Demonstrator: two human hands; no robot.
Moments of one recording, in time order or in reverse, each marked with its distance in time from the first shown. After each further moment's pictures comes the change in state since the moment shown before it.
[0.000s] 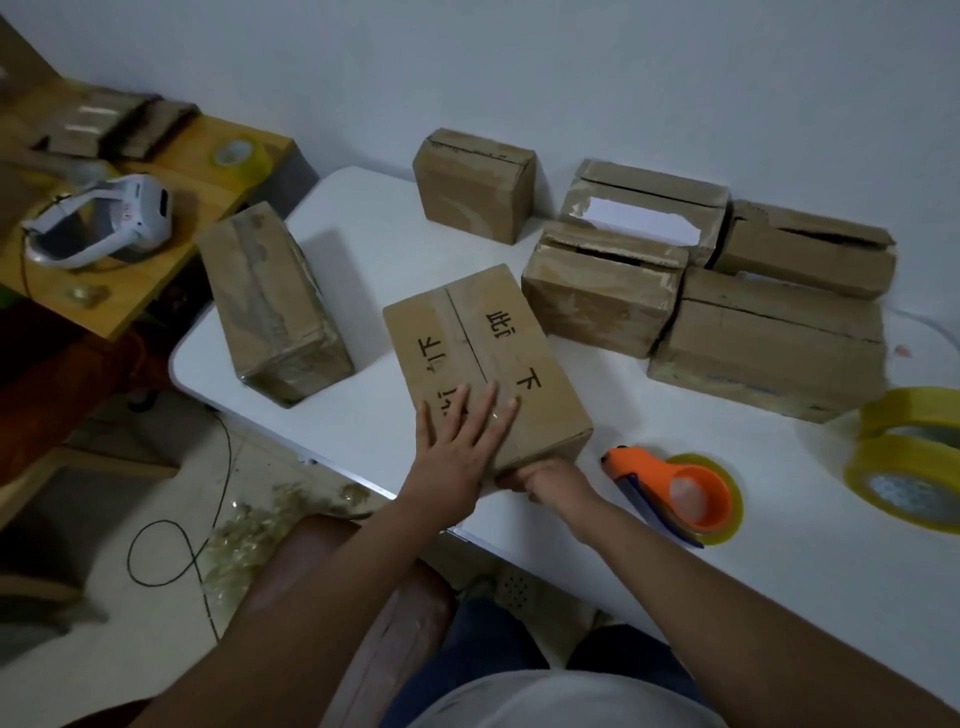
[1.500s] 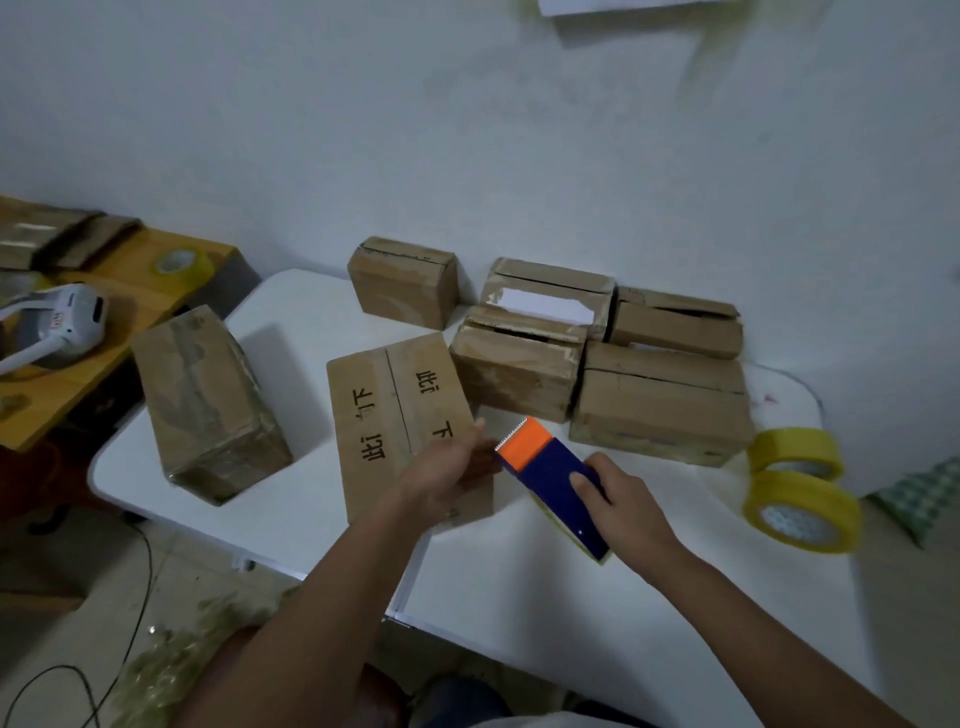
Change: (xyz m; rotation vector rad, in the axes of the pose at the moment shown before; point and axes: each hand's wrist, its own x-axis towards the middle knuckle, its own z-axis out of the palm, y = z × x) left_hand 0.066 0.063 -0.102 -1.650 -0.235 -0.477; right_hand -0.089 0.011 -0.128 -0.304 0.452 -0.429
